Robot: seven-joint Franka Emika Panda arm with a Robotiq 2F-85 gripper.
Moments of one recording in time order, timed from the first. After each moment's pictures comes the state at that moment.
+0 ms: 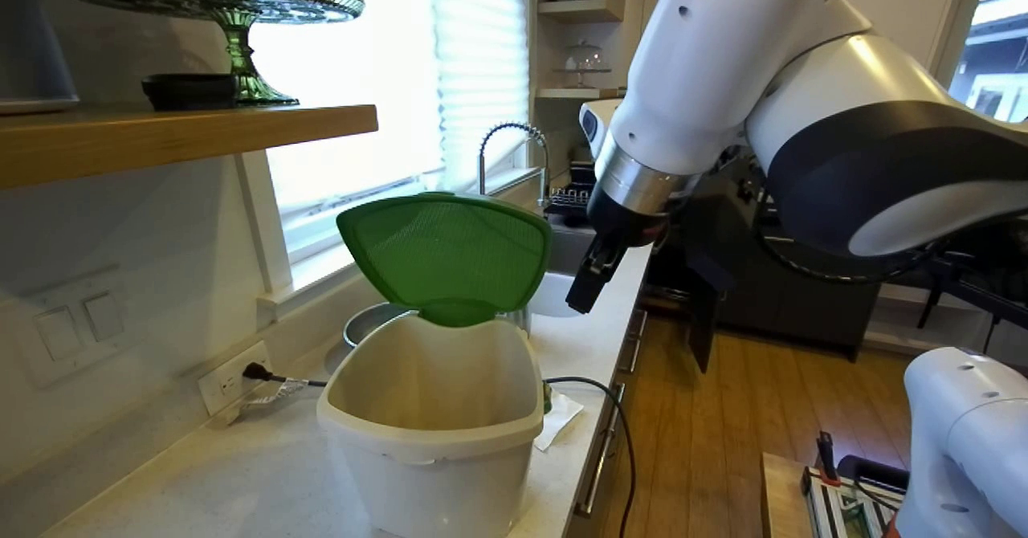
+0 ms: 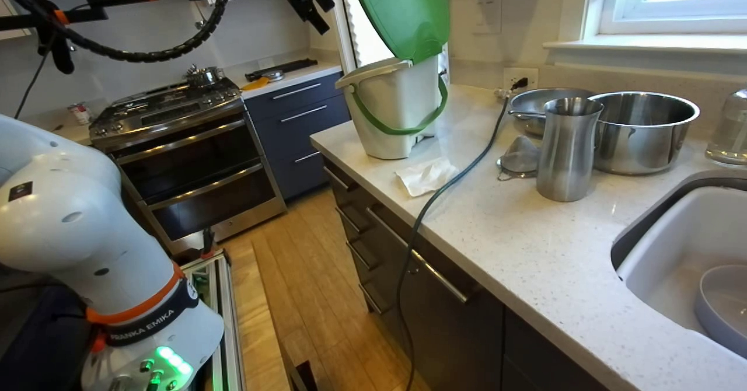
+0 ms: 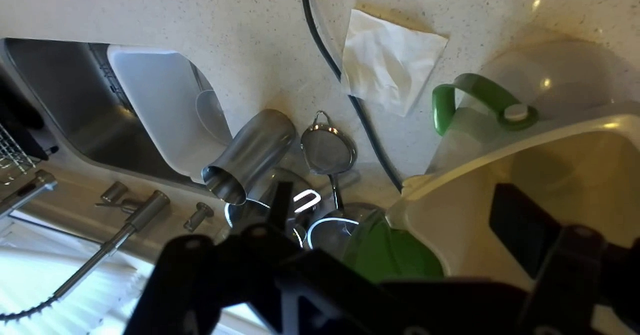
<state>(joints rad) 0.16 -0.53 0.24 -2.19 -0.47 1.84 0.50</state>
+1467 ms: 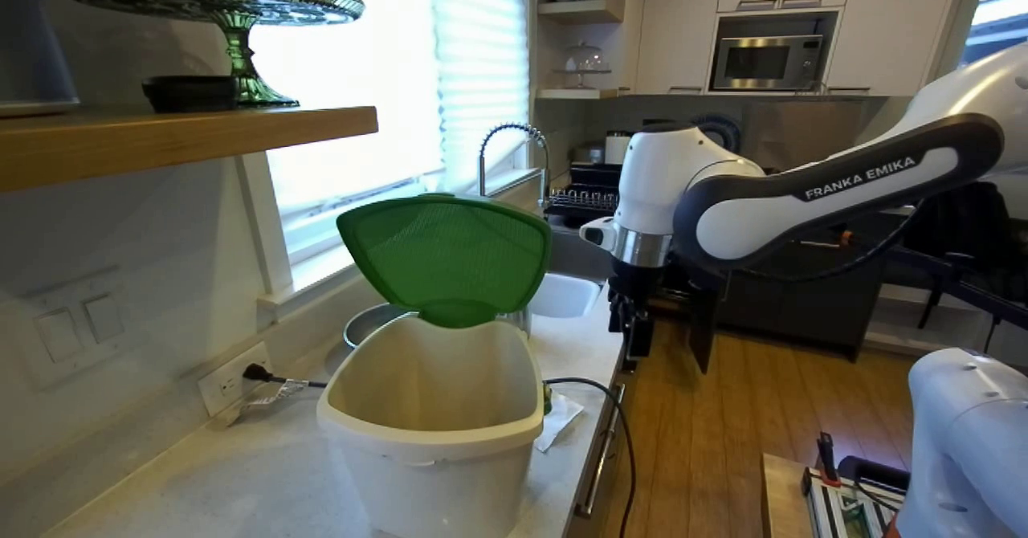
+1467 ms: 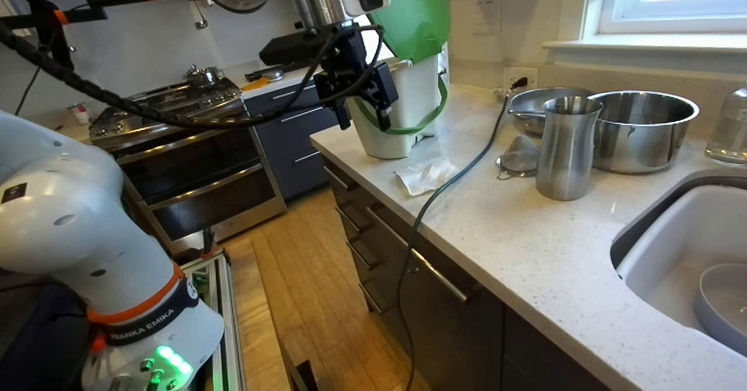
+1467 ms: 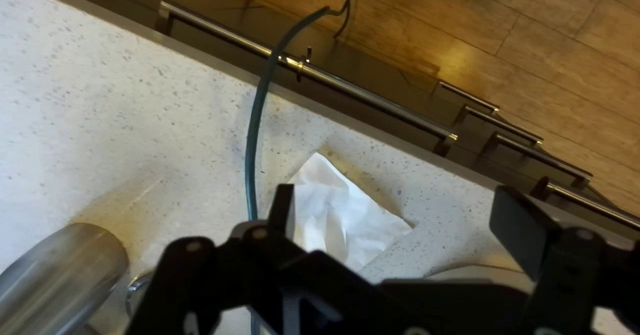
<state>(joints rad) 0.11 -0.49 -0.18 -2.49 -0.14 2.12 -0.45</state>
